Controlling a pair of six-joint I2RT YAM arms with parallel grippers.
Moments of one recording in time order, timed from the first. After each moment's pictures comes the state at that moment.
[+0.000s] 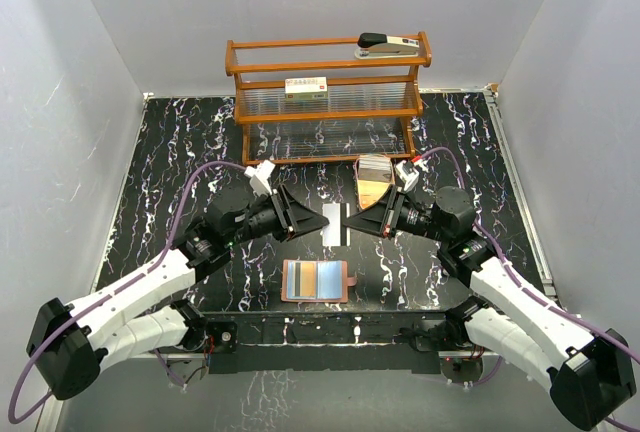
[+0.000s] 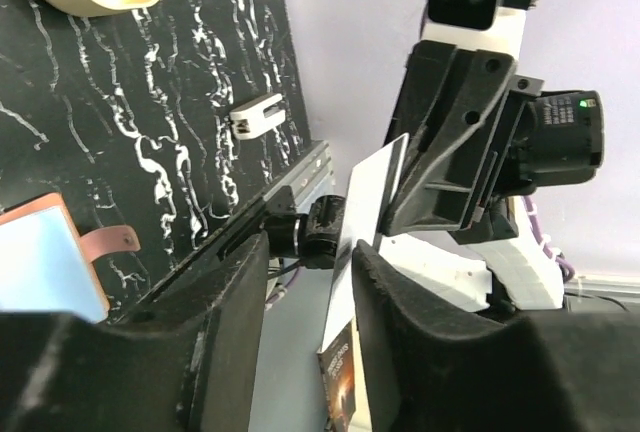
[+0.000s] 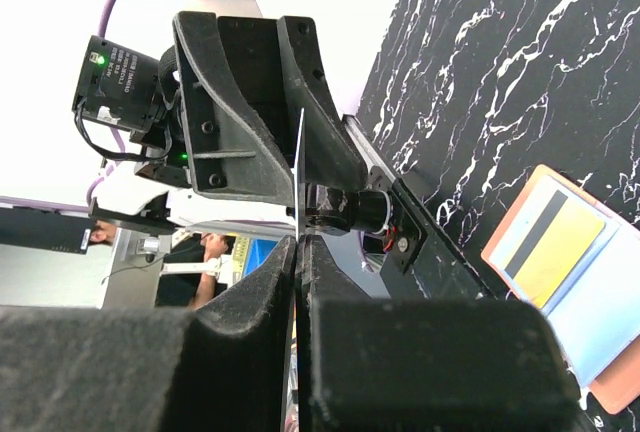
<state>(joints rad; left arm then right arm) -0.77 0.95 0.62 0.06 0.31 -1.15 0.50 0.82 0.50 0.26 -0.68 1.15</state>
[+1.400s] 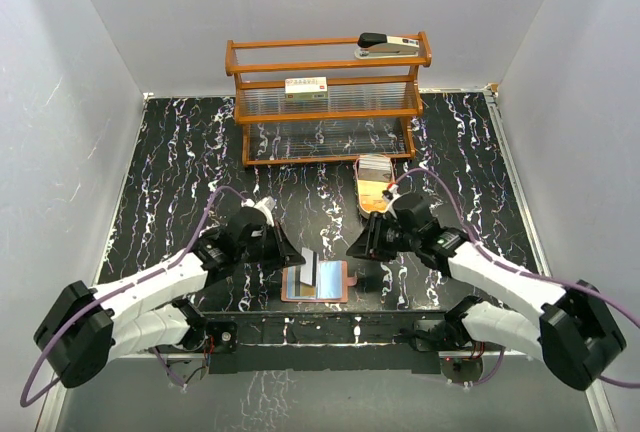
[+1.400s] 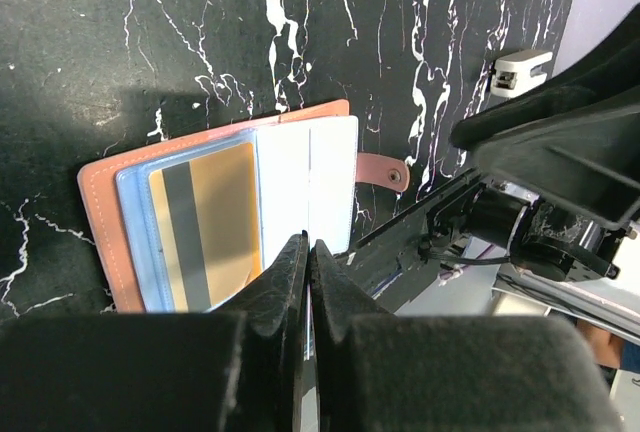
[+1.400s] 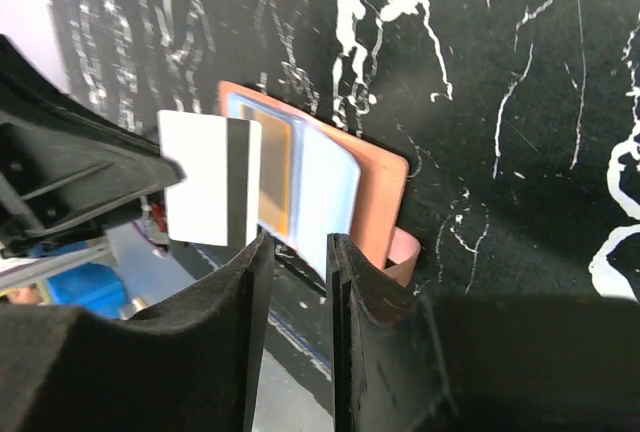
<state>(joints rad) -0.77 1.03 0.46 -0.15 0.22 -1.02 0.59 1.02 0.49 -0.16 -0.39 0.87</state>
